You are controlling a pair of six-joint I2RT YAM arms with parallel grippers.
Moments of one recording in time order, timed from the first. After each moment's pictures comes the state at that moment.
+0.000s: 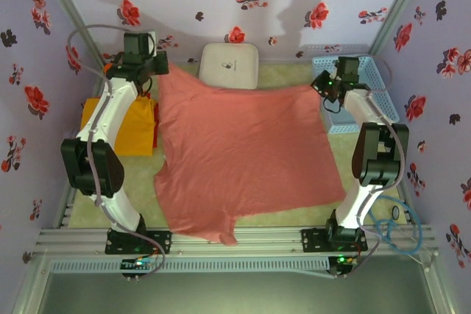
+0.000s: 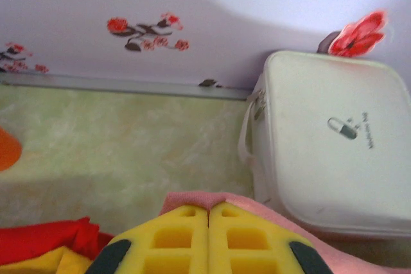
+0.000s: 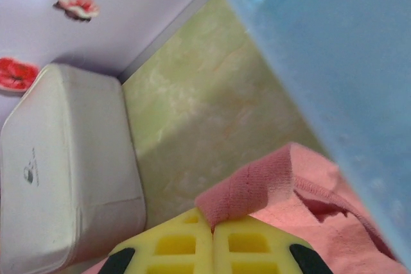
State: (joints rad) left arm -0.17 1.77 1.73 -0.53 -0.02 -0.20; right arm -0.06 1.83 1.39 -0.30 -0.32 0.65
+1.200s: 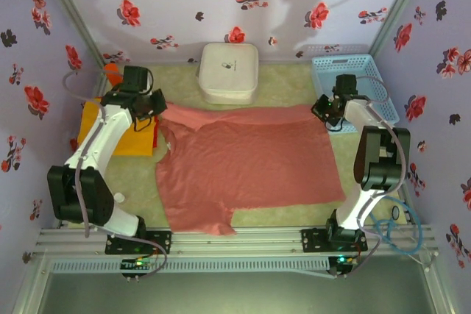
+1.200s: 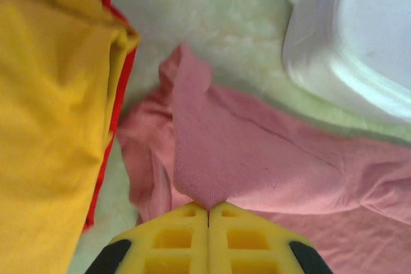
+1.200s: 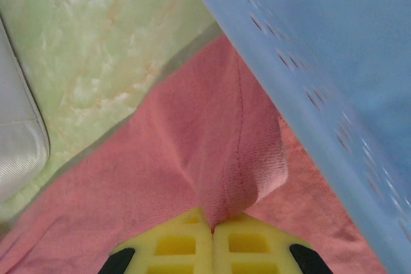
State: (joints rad) left arm -0.17 1.48 1.28 -0.74 0.04 -0.51; right arm -0.06 1.77 1.23 -0.50 -0.31 0.60
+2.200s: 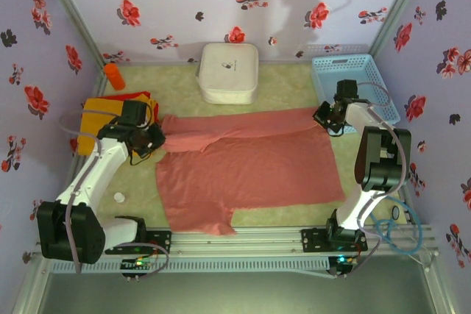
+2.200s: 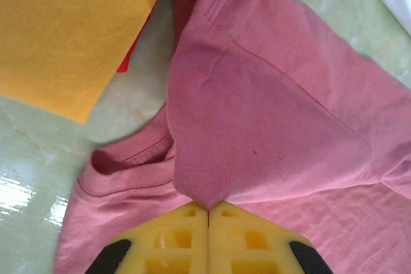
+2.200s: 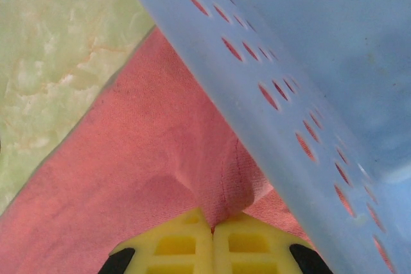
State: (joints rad) left arm -0.18 1.22 0.93 -0.78 0.09 -0.73; right arm -0.08 1.77 1.18 -0.53 -0.28 0.58
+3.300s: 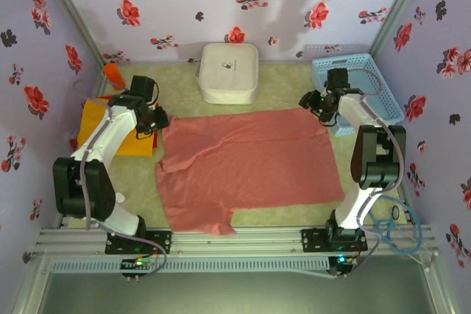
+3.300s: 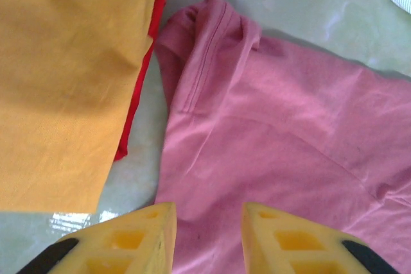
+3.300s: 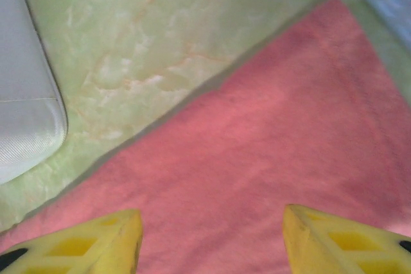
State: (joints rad) left arm -0.18 1.54 1.25 -0.87 0.01 -0.50; right arm 0.02 1.81 1.32 -0.56 -0.29 0.58
